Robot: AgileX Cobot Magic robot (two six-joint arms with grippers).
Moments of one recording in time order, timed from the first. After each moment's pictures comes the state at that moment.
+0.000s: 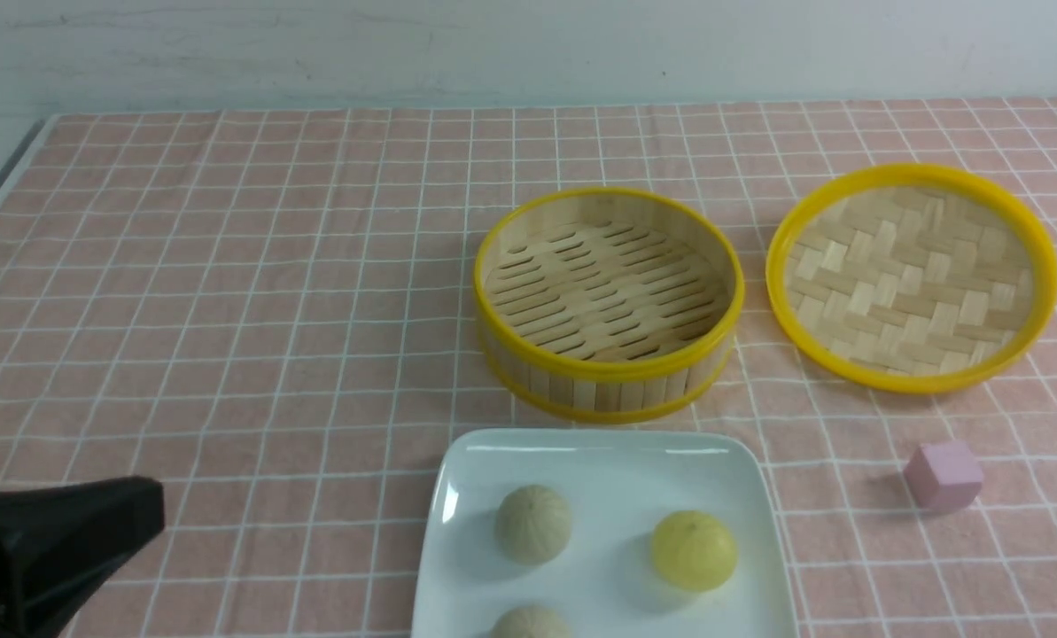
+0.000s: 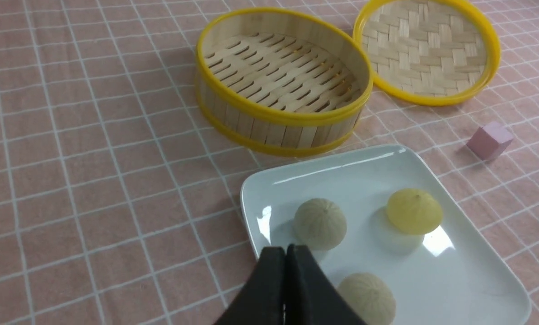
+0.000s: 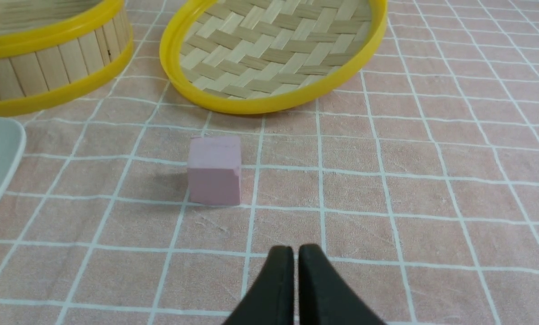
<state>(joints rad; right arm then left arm) 0.05 -0.01 0.01 -0.03 0.40 0.03 -0.91 0.45 -0.60 0.42 0.74 -0.67</state>
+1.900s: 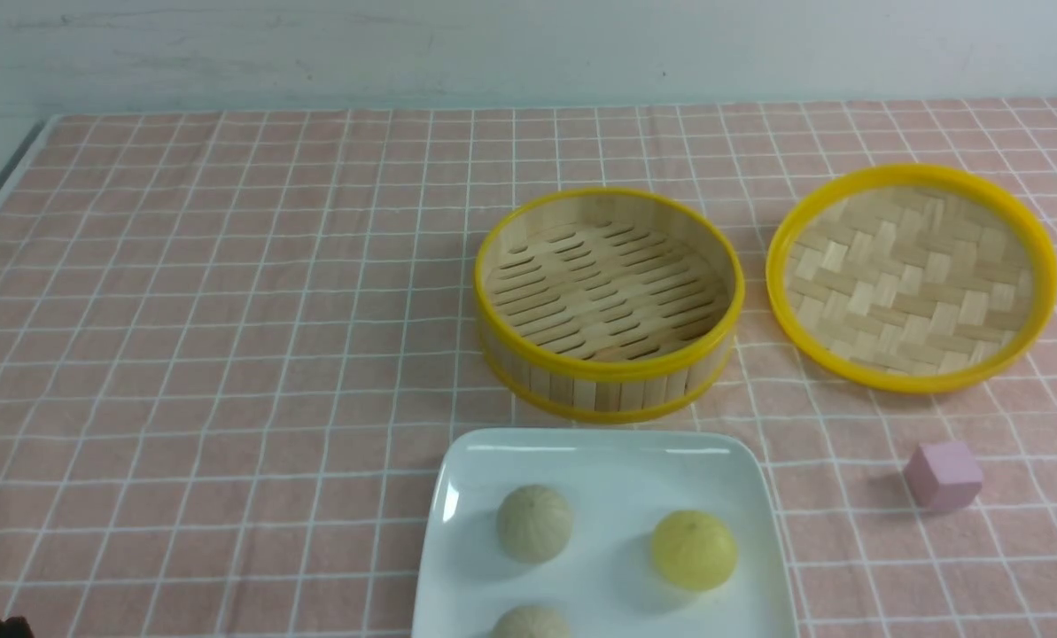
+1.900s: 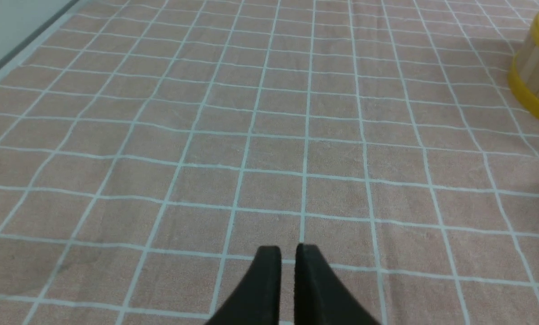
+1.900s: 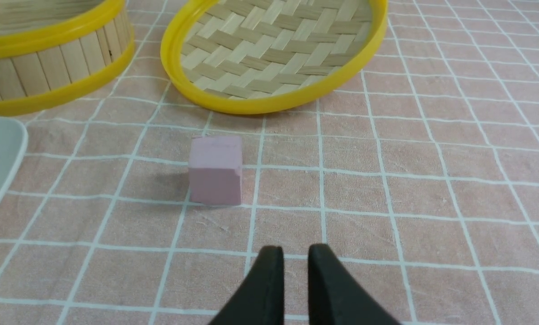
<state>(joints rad) 0.05 -0.01 0.01 -0.03 0.40 0.03 -0.04 -0.01 0.03 0.10 0.36 -0.18</state>
